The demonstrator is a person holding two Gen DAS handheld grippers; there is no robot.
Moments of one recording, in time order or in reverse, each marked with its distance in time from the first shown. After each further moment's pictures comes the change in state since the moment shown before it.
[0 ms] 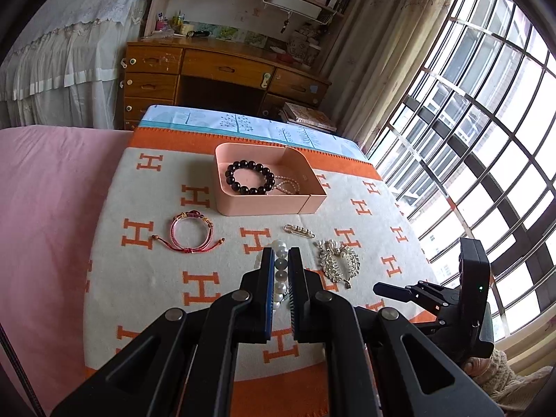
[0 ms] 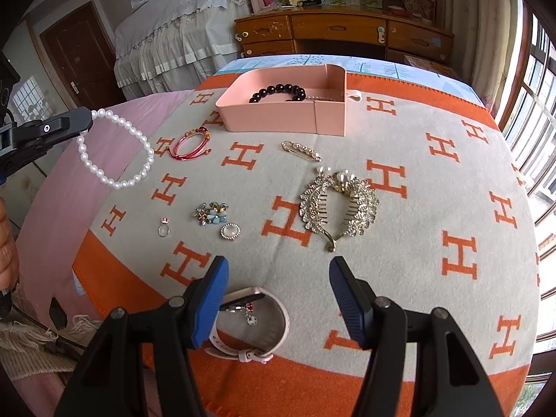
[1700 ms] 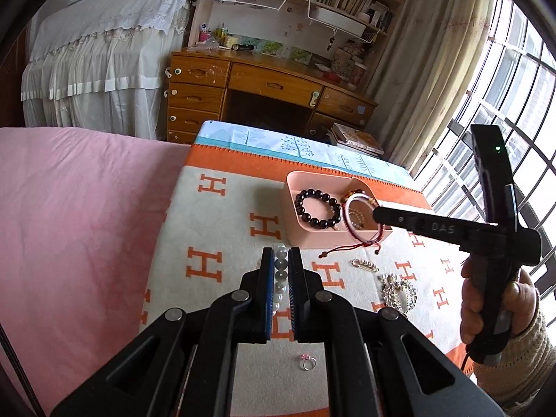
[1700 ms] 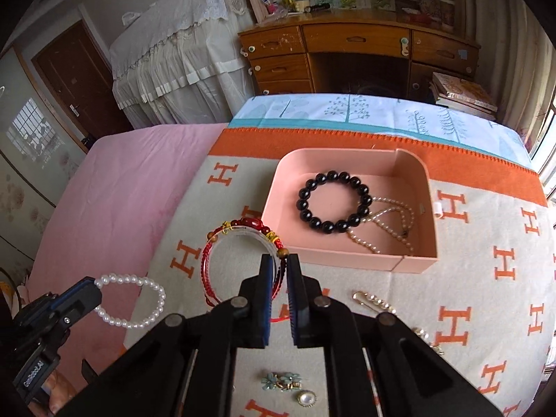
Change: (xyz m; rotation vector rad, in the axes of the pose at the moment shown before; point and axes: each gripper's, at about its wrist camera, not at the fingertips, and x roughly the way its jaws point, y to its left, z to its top) left arm 0.006 0.056 0.027 -0.043 -0.071 0.162; right arm 0.041 0.042 0.160 0.086 -0.028 0.048
